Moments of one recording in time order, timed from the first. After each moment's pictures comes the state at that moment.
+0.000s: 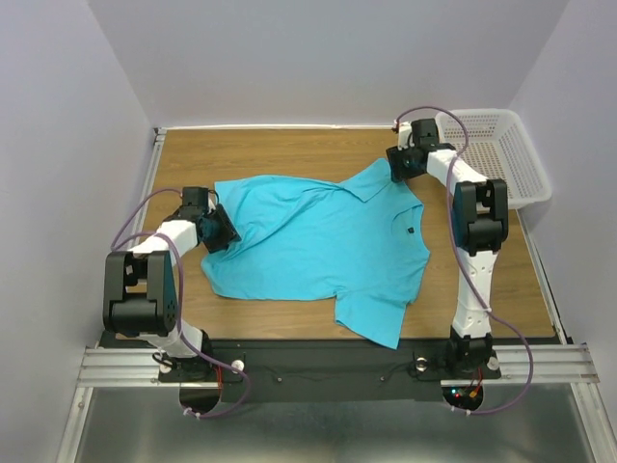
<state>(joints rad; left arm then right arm) -0.01 1.53 0.80 -0.29 0.16 -0.53 0.10 2.29 1.84 -0.43 -0.13 -0.21</state>
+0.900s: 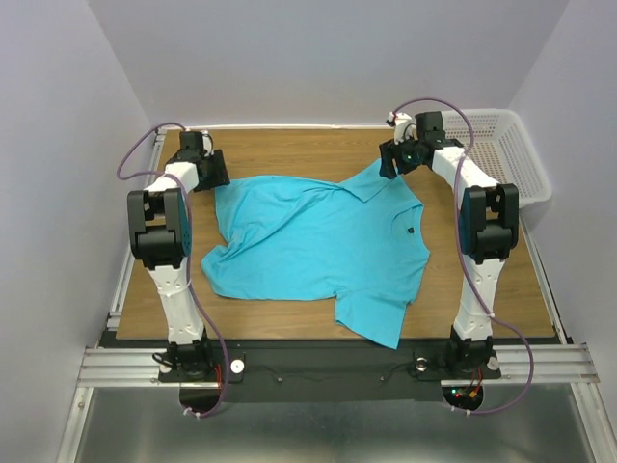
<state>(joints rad) 0.05 2.09 1.52 -0.31 0.08 -0.19 0.10 2.16 1.78 -0.44 -0.40 -0.29</state>
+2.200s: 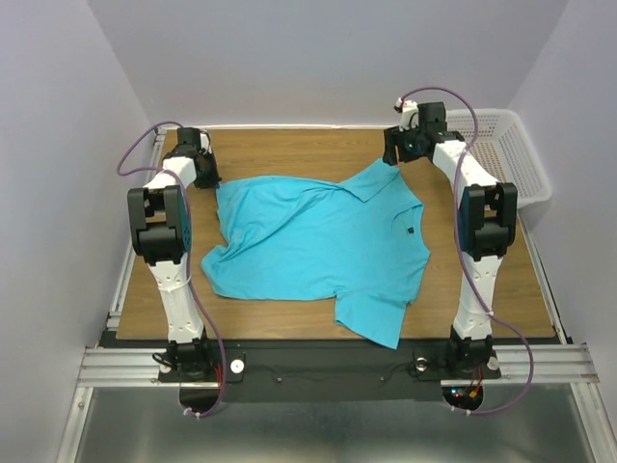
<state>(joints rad) 0.07 2.18 1.66 -0.42 0.12 -0.17 0.09 2.19 1.88 -0.44 -0.32 -0.16</state>
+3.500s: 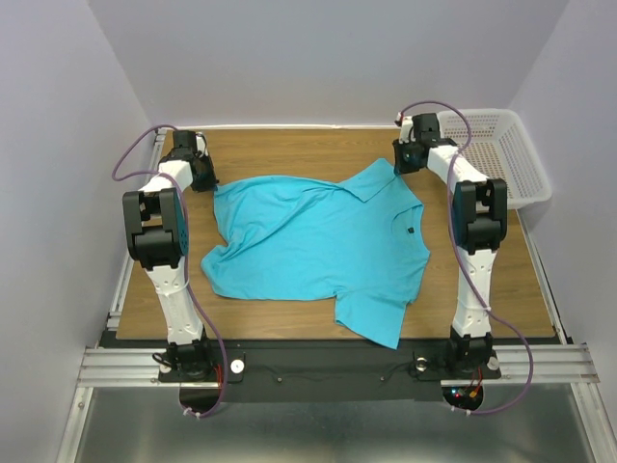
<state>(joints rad) 0.09 2.10 1.58 -0.40 0.13 -0.20 0.08 2.31 1.91 -0.47 -0.19 -0.10</state>
